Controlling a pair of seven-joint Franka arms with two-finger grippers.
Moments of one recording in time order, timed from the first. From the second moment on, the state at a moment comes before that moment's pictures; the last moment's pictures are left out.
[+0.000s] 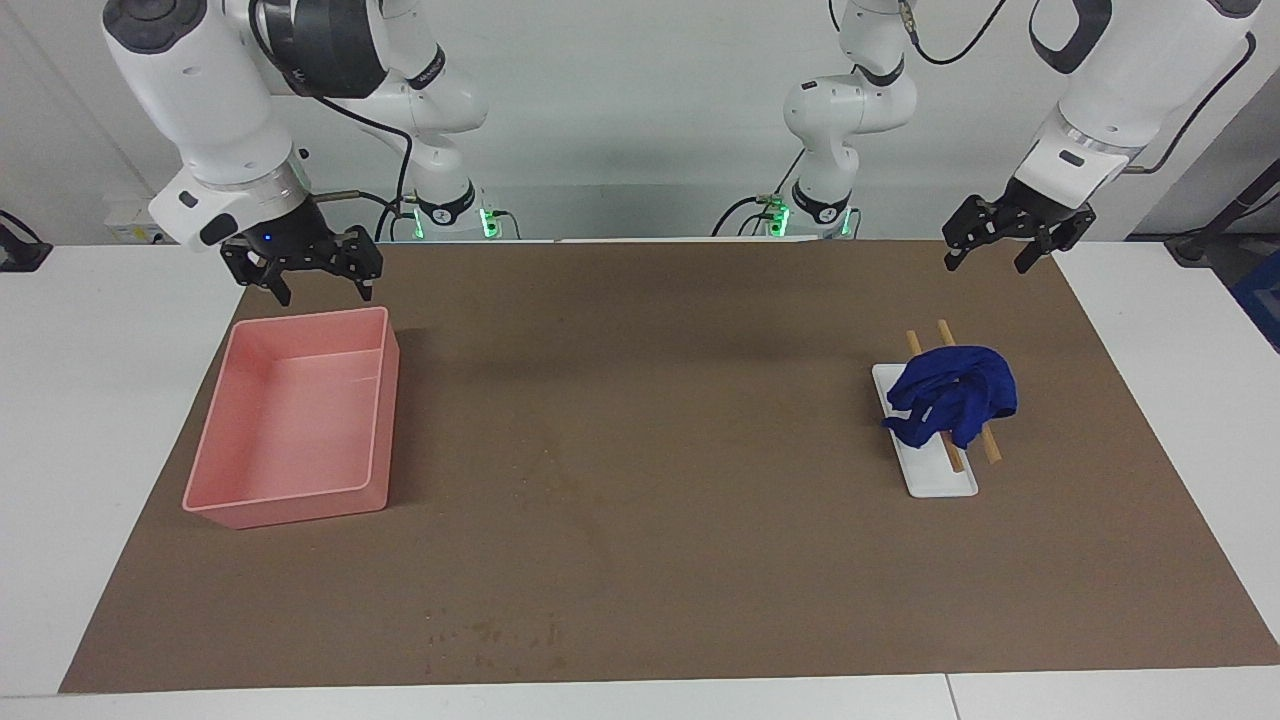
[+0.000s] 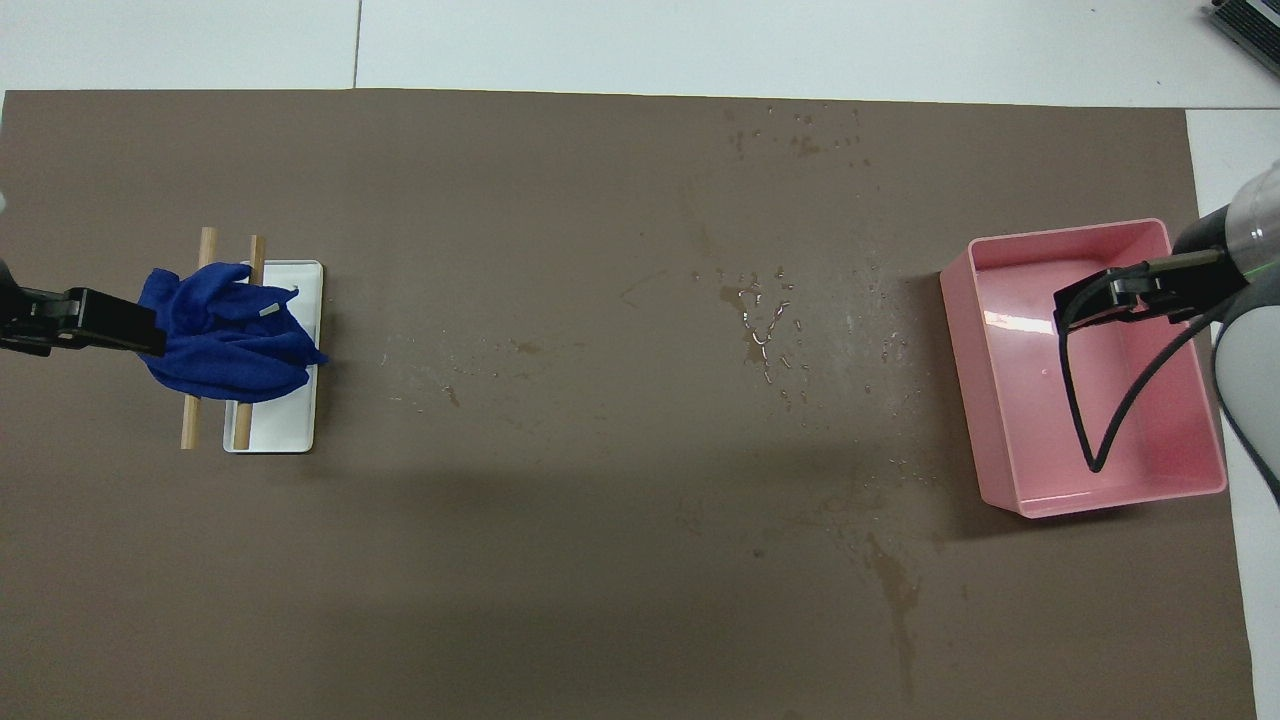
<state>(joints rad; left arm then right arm) 0.07 -0.03 -0.11 -1.60 -0.06 1.54 0.04 0.03 0.07 0.01 -1.52 -0.04 1.54 -0.03</state>
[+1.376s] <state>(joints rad) 0.20 0.05 -0.11 -2.02 -0.06 2.26 -0.15 0.03 0.07 0.01 -1.54 0.00 1.54 0.00</state>
